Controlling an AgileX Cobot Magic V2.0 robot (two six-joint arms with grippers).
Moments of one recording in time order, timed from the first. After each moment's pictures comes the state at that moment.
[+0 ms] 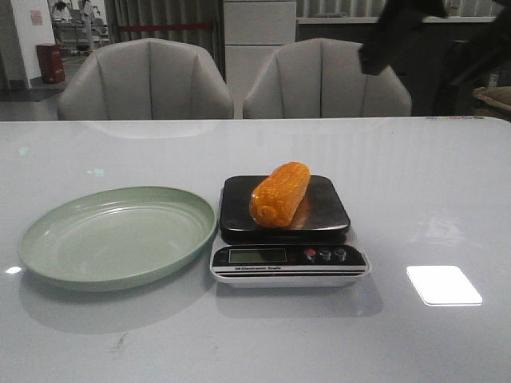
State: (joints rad) left arm -0.52 0.01 -0.43 0.03 0.67 -0.11; right arm 0.51 1.25 -0.94 -0.07 0.47 0.41
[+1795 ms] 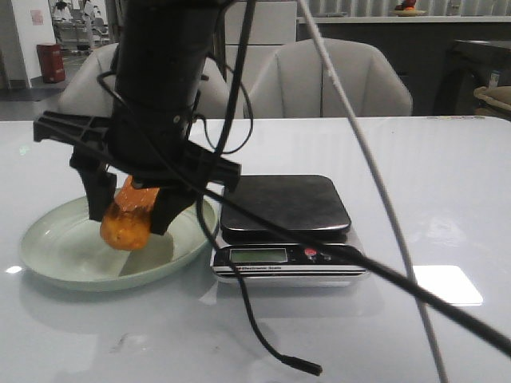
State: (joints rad) left arm -0.52 0.01 -0.43 0.03 0.67 -0.11; right arm 0.84 2.13 -1.70 0.01 0.69 0.89
